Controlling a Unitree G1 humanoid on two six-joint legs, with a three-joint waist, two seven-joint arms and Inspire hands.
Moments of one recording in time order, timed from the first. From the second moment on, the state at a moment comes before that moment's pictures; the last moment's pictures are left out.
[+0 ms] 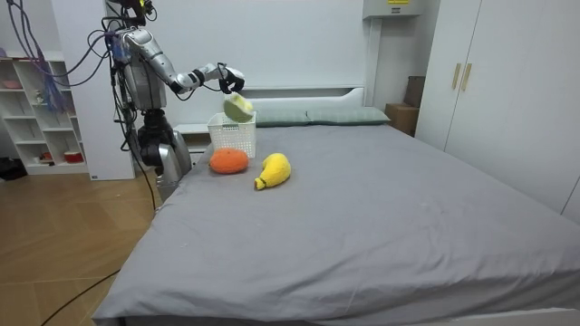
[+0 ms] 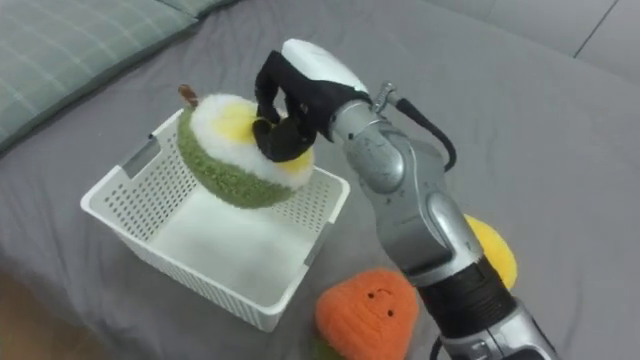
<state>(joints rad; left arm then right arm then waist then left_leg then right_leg) 0.09 0.20 0.14 0.99 0.25 0.18 0.12 -0.51 -0.23 0.41 -0.05 -0.57 0.30 0.40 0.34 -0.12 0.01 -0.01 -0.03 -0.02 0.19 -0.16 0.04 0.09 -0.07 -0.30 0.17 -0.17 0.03</state>
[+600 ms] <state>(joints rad) 0.08 0.22 0.10 0.99 0.26 0.20 0.13 -0.51 -0.27 0.42 0.01 -0.55 0.30 0.39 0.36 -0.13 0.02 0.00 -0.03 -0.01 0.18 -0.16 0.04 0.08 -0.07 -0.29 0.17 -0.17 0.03</state>
